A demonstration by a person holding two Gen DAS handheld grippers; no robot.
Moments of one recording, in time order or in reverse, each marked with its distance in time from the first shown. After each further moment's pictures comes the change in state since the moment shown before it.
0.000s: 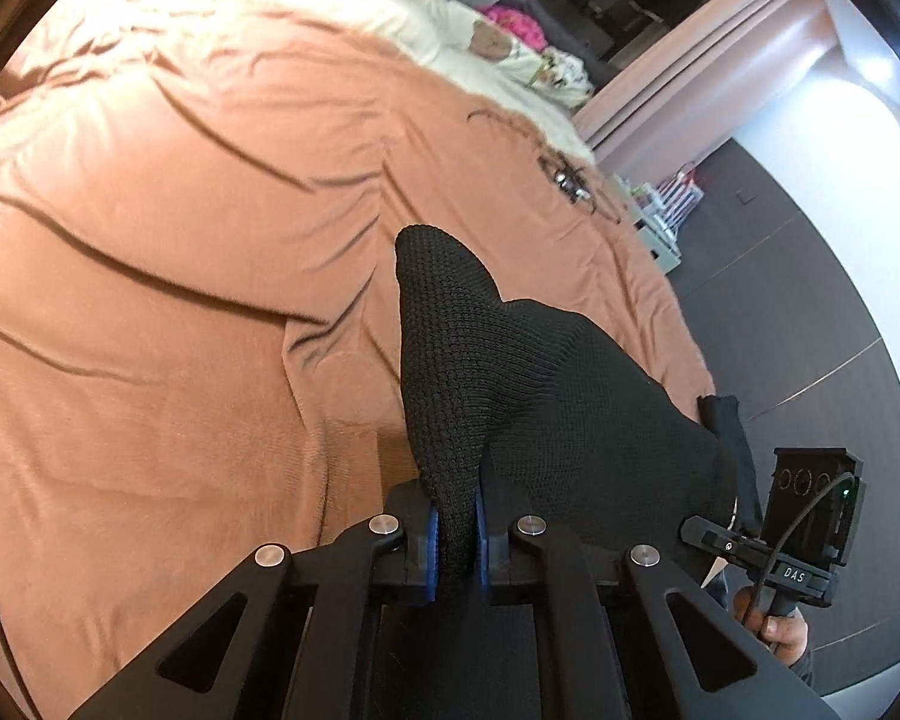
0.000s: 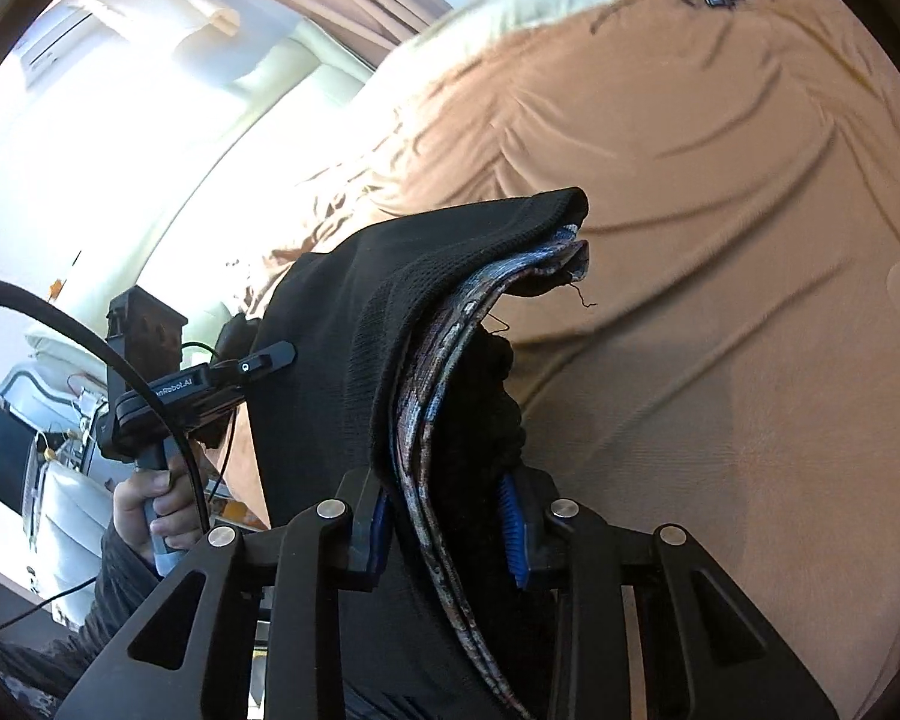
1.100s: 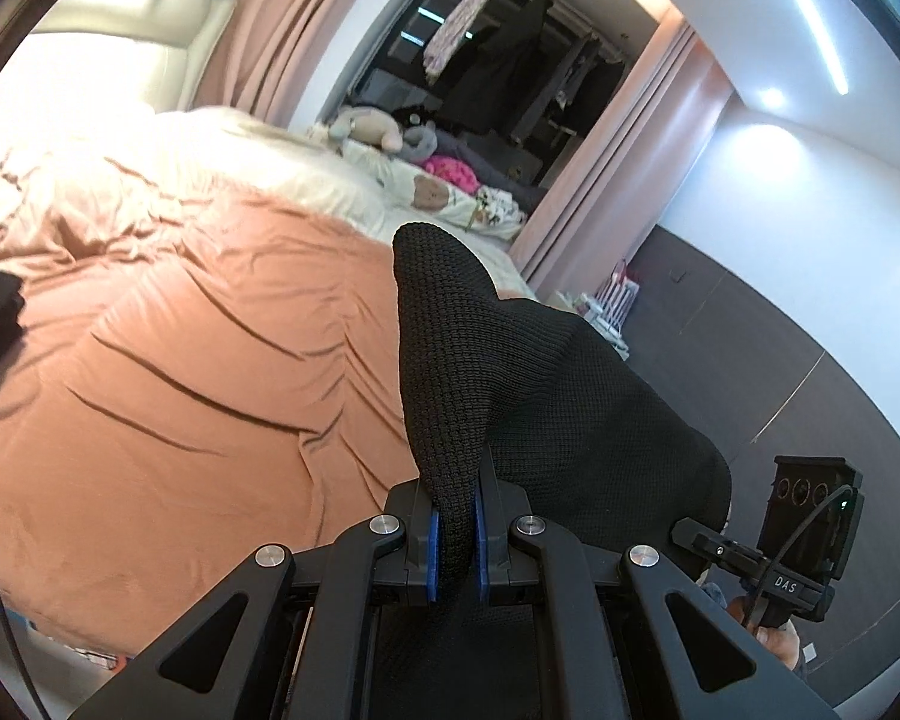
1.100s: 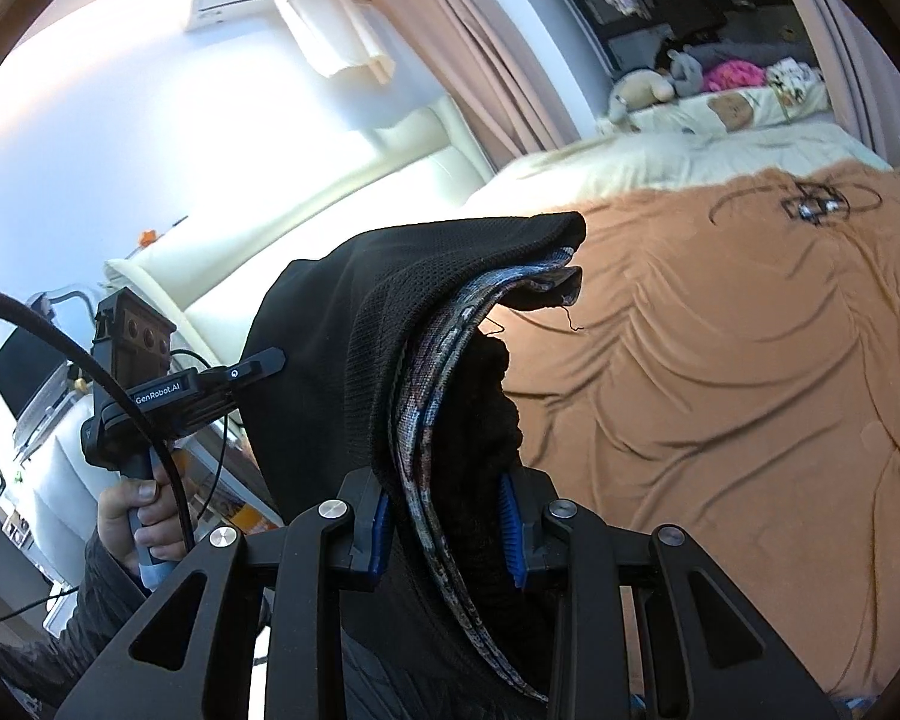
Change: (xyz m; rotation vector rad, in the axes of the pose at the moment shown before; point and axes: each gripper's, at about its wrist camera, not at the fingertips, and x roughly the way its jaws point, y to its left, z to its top) left arm -0.203 -0.066 -0.052 0.133 -0.352 -0.028; right arm -0.117 0.107 -0.083 -0.307 -0.250 0.054
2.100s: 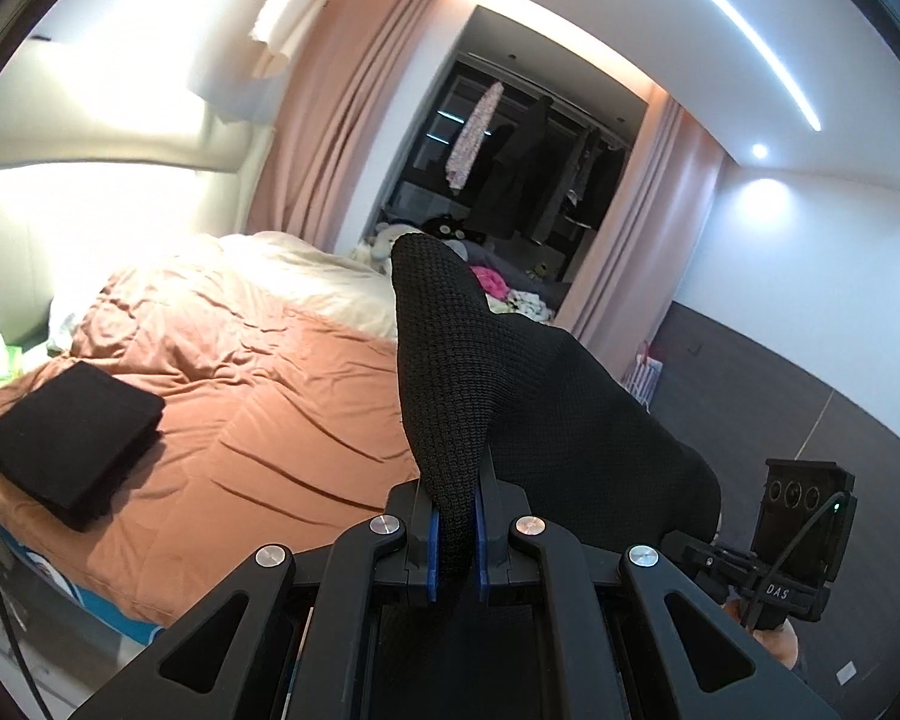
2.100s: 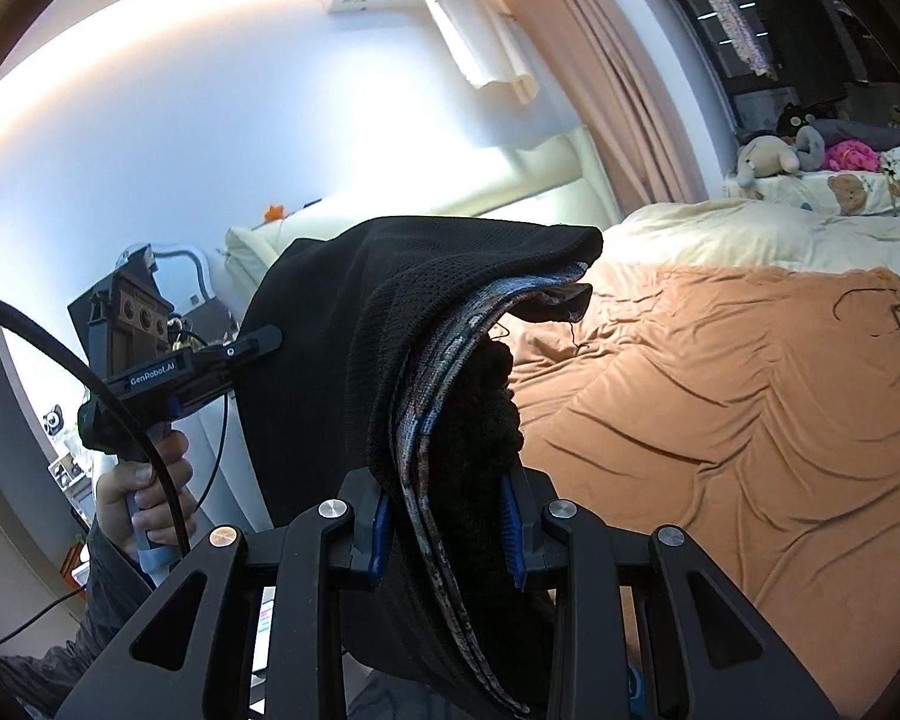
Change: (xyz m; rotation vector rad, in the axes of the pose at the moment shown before) left arm -0.193 -0.010 0.019 0.057 -0.233 0.118; right arm 0.011 0.044 0.010 -0.177 -0.023 0.189
